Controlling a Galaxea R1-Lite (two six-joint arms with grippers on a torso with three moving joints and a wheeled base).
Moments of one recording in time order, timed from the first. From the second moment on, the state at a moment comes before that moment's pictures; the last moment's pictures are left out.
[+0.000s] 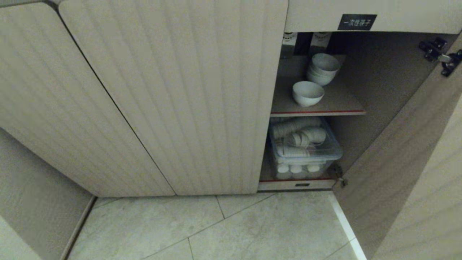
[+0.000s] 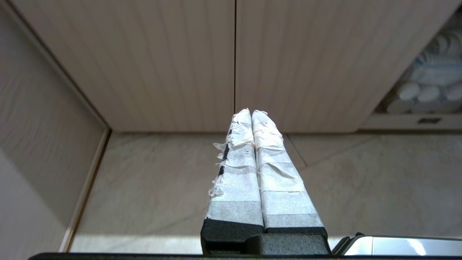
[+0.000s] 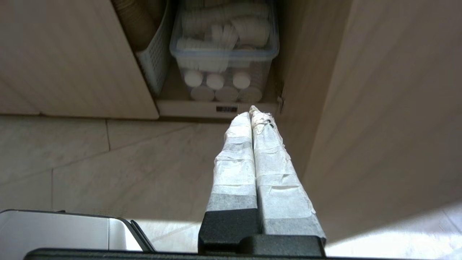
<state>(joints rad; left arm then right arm) 0.00 0.00 0.00 0.00 0.01 -0.02 0.00 0.00 0.00 0.00 0.03 -0.03</state>
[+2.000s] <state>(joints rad) 0.00 0.00 0.00 0.00 0.01 -0.02 0.00 0.00 0.00 0.00 0.04 -0.09</state>
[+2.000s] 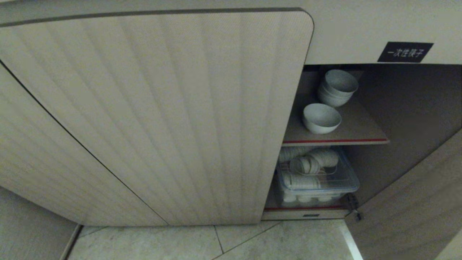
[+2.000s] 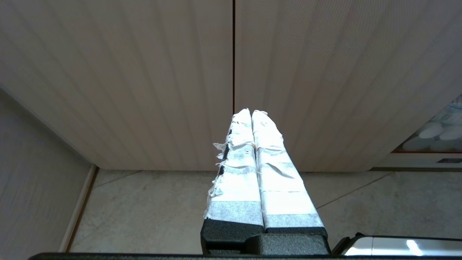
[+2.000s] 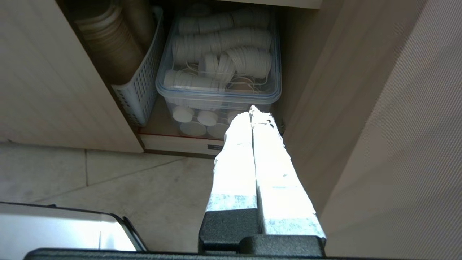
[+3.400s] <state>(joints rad) 0.00 0.00 0.00 0.00 0.01 -0.02 0.08 0.32 -0.13 -0.06 0.34 -0.20</state>
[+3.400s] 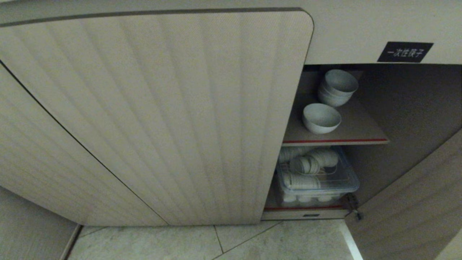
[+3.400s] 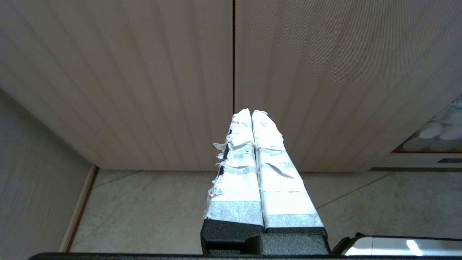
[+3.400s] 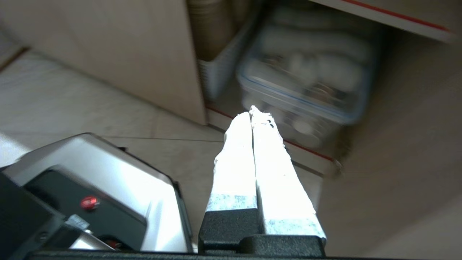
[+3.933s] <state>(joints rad) 0.00 0.00 0.00 0.00 0.01 -0.02 0.32 0.91 -0.13 -0.57 0.21 -0.04</state>
